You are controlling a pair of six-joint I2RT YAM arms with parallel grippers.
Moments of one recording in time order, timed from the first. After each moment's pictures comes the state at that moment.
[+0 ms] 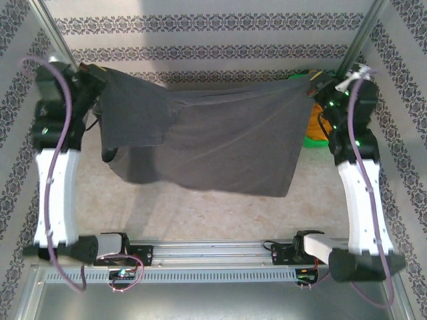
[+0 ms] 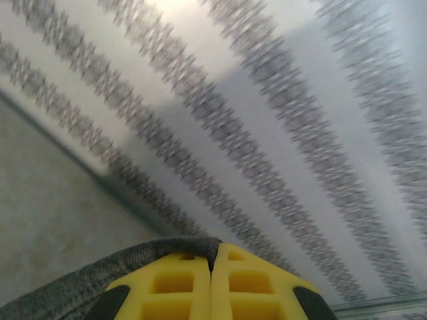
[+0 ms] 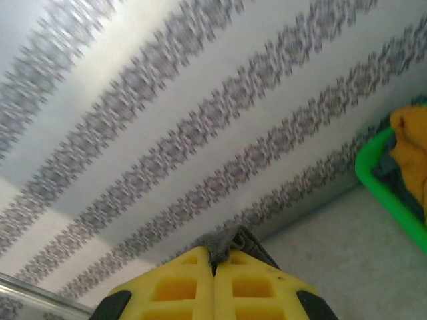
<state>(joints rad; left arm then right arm) 0.08 1.37 1.74 -0.66 0.12 -0.94 -0.01 1.23 1.44 -0.37 -0.13 0.76</state>
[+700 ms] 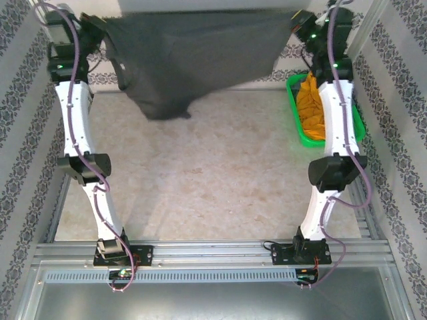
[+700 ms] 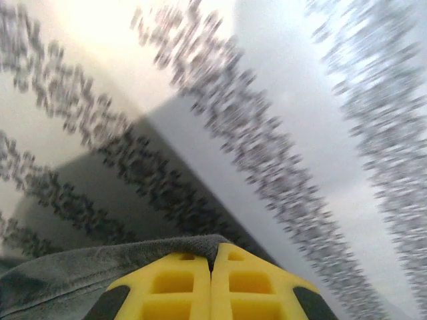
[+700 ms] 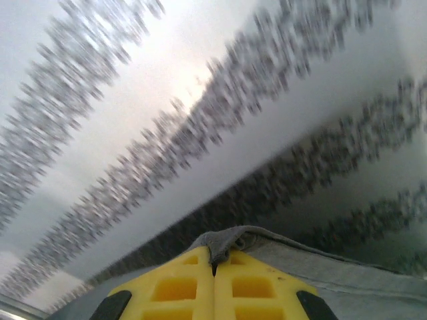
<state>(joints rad) 0.22 2.15 2.79 -0.69 0.30 -0.97 -0.03 1.99 2.45 -0.43 -0.24 0.80</state>
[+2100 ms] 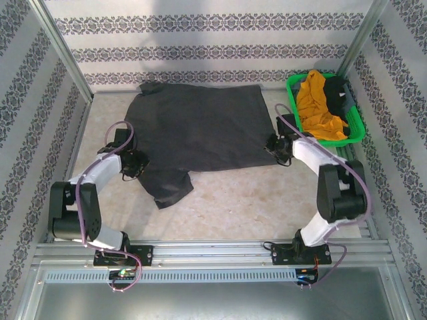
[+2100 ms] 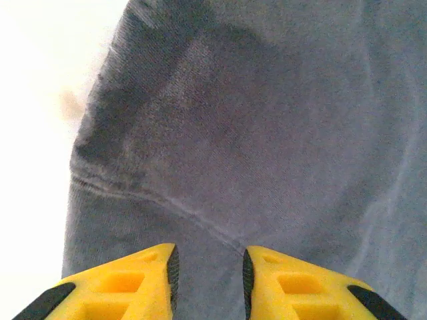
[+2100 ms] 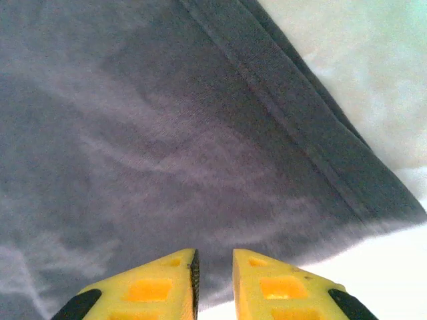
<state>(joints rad) 0.00 1.50 0.87 -0.53 0.15 -1.01 0.13 1.69 1.07 -0.48 -0.11 0.78</state>
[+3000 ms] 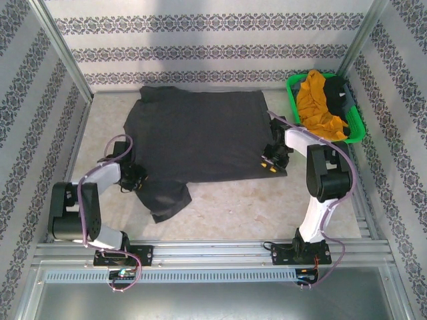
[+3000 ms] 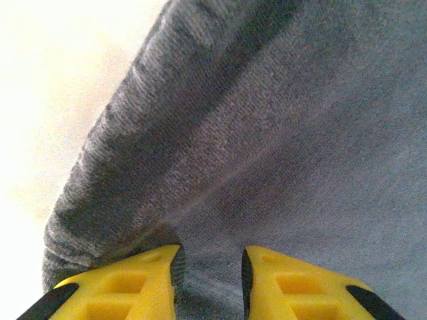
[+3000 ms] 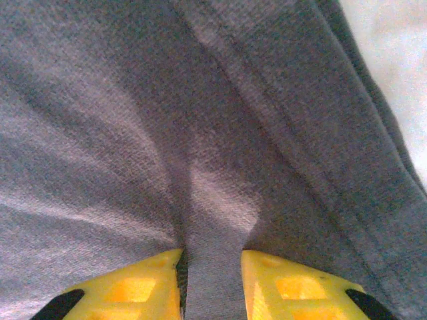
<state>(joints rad) 0.05 1.42 0.67 -0.52 0.17 -0.99 0.12 1.86 1.18 -0.83 -0.16 0.71</state>
